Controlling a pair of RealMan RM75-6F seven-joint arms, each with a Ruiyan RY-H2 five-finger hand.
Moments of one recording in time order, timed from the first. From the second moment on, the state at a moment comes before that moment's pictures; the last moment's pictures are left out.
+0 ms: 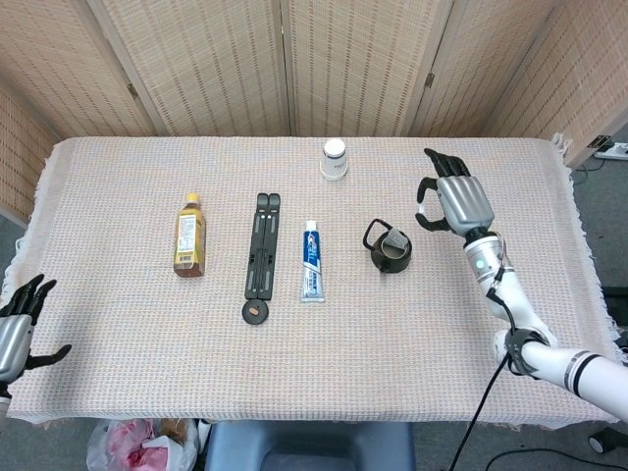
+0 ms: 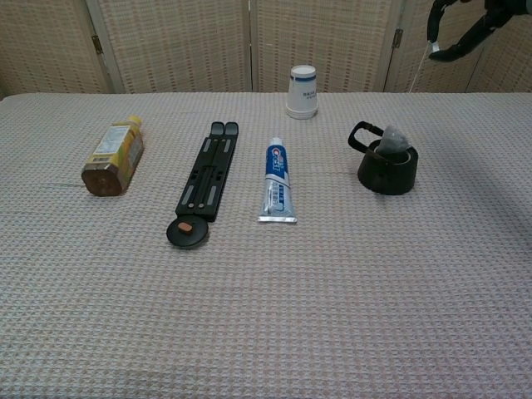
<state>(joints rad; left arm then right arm) -0.17 -1.06 -0.08 -1.58 1.34 1.29 -0.04 0.79 -1.27 0.36 -1.41 -0.96 0.86 -0.15</state>
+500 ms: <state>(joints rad) -0.17 -1.06 -0.07 -1.58 1.35 1.30 -0.04 0.79 -1.30 0.28 -1.40 -1.00 0.87 -0.20</state>
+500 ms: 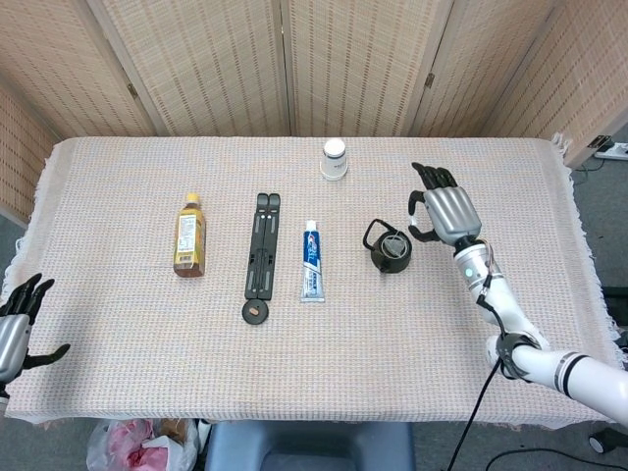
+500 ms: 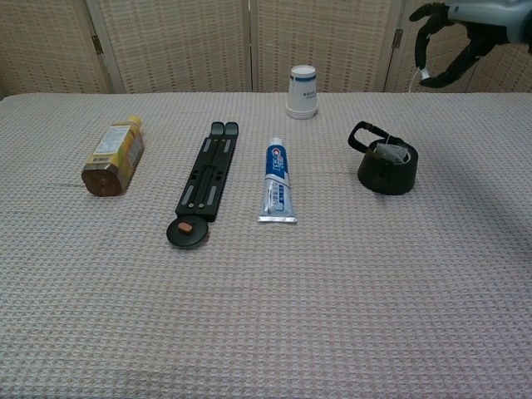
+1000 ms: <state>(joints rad) -0.16 -1.07 -0.06 -1.60 1.36 1.32 0.00 0.68 -1.33 0.12 -1.41 -1.15 0.93 -0.19</state>
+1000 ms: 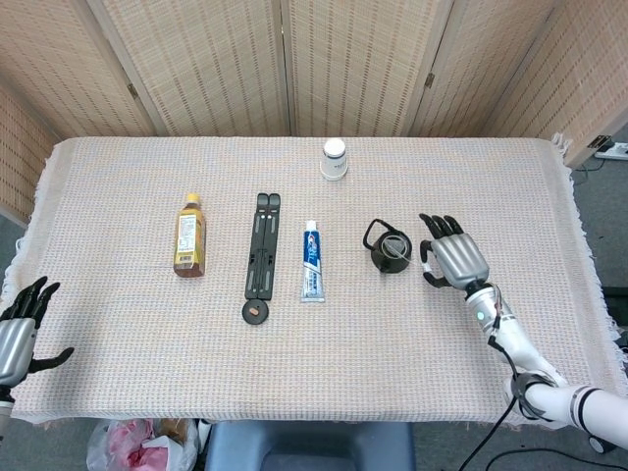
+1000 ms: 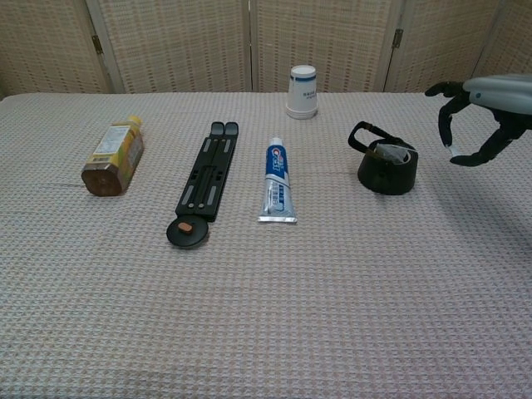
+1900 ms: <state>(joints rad) -0.16 -1.06 -0.06 -1.60 1.37 1.34 -0.02 0.66 -1.24 0.10 -1.49 -1.23 0.91 -0.19</state>
